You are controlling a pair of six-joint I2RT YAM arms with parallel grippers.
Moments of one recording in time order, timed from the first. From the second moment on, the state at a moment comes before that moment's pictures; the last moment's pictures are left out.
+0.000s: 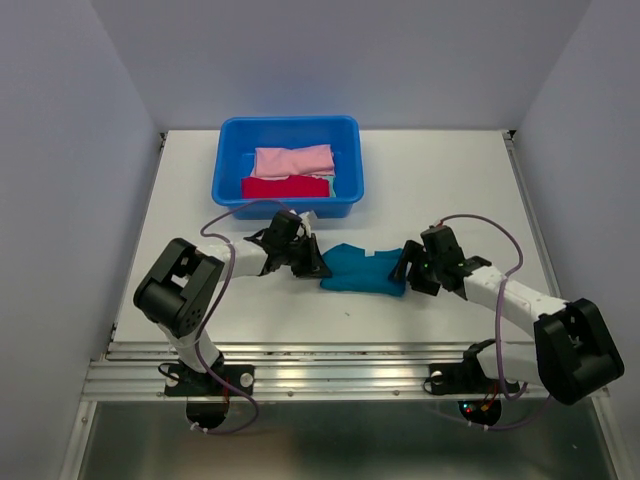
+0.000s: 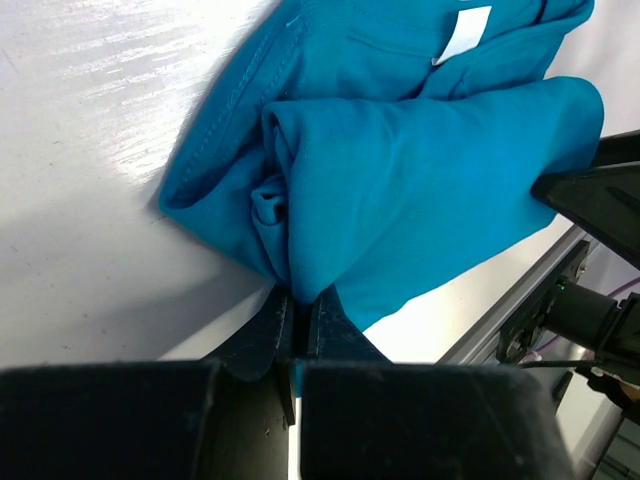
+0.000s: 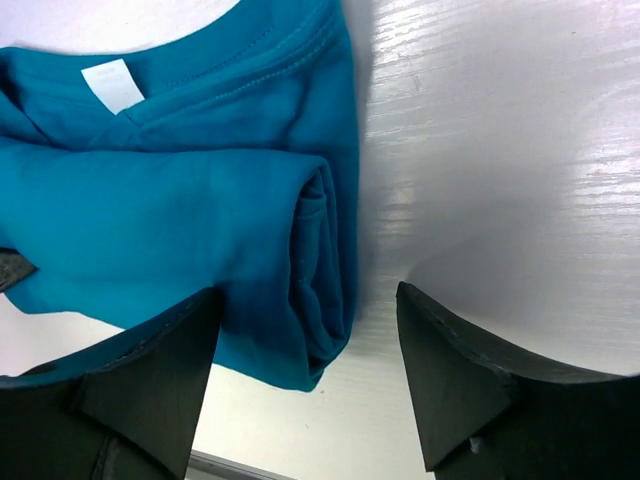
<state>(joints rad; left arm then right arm) -0.57 1.67 0.77 0.05 0.44 -0.70 0.40 1.23 0.56 -0.28 -0.04 0.77</state>
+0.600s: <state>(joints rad) -0.57 1.69 0.82 -0.02 0.44 -0.62 0.40 1.35 0.57 -0.16 -0.04 0.78</state>
